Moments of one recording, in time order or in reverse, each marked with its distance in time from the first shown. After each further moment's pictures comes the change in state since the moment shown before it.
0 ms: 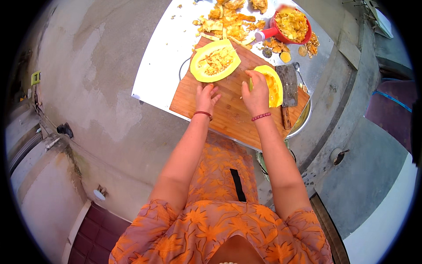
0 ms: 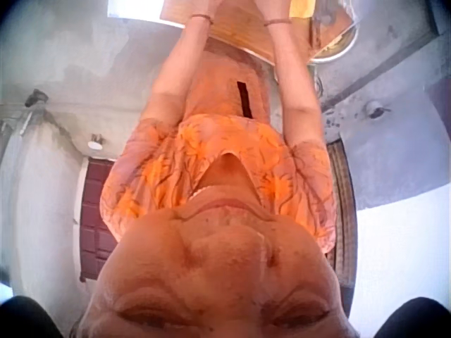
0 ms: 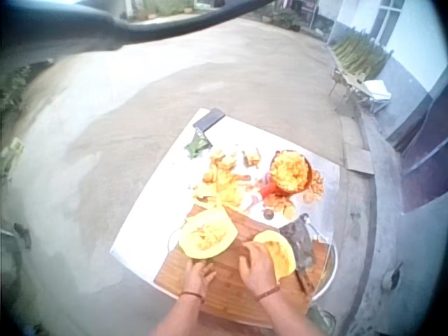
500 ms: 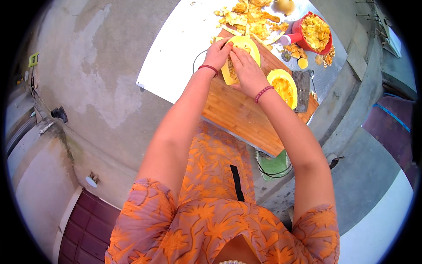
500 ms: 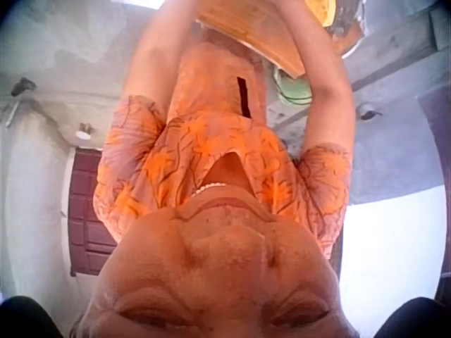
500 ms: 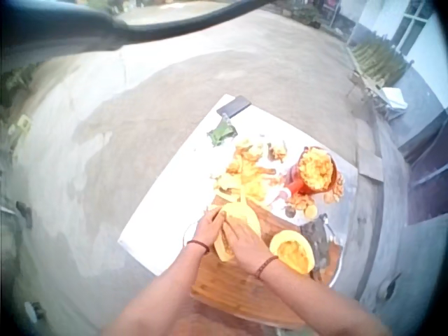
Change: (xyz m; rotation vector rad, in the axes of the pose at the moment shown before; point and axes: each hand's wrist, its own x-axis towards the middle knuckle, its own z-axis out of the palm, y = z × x) left_hand 0.081 0.096 0.035 0.693 -0.252 0.388; right_hand 0.059 -0.040 0.054 -0.329 -0.565 -0.557
